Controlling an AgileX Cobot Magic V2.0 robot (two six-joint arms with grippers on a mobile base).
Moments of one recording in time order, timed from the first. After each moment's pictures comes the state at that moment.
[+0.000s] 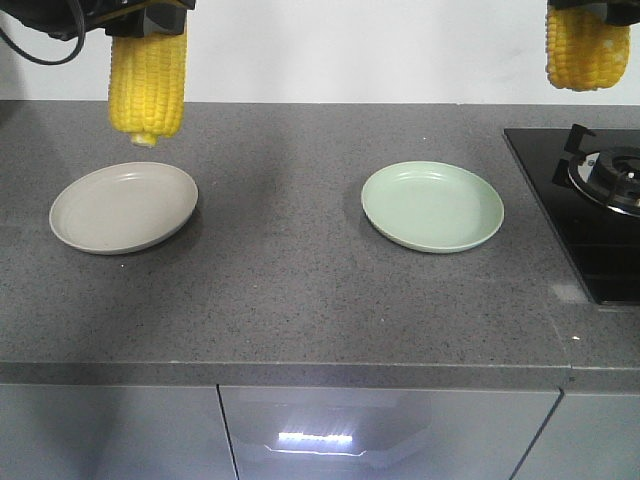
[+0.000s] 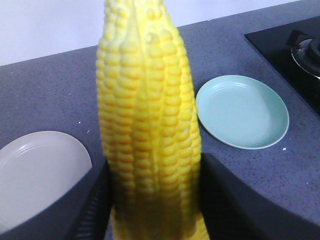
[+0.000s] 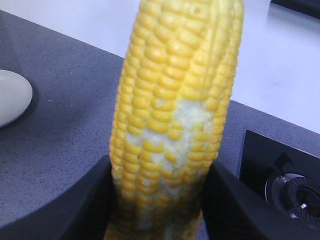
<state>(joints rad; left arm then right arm) -0.50 1.49 -1.88 0.13 1.08 -0.22 0.38 1.27 -1.72 -0.20 1.00 -0.07</state>
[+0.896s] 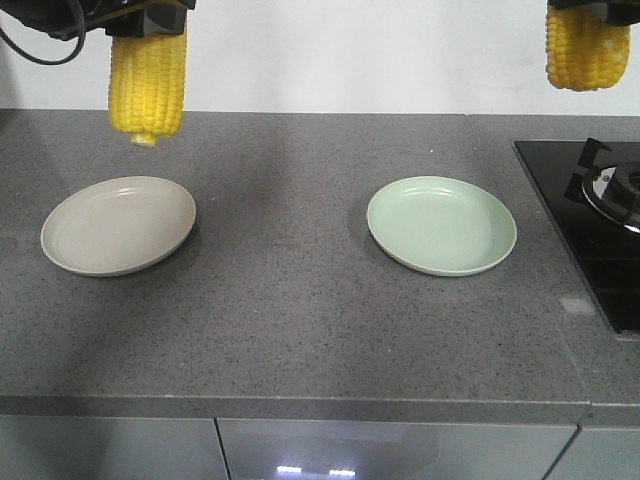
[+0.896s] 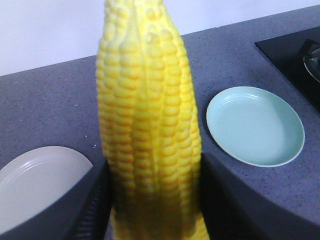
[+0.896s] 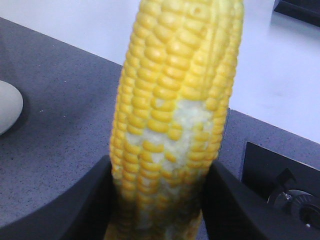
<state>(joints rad) -0.50 1.49 -1.88 0.13 1.08 -0.22 0.38 1.27 -1.72 -0.20 1.00 -0.07</state>
